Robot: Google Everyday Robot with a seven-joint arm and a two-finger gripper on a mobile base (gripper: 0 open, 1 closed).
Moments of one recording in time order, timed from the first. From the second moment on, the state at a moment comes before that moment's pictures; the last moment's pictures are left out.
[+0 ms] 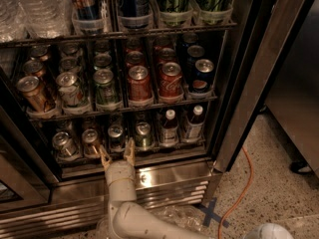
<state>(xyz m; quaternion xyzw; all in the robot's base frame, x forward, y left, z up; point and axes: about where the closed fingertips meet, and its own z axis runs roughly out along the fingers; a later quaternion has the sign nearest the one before) 0.594 0.131 0.598 -0.10 0.69 0.03 0.72</state>
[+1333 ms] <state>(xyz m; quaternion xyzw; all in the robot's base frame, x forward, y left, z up) 0.645 0.126 0.603 -0.07 0.69 0.03 0.72</state>
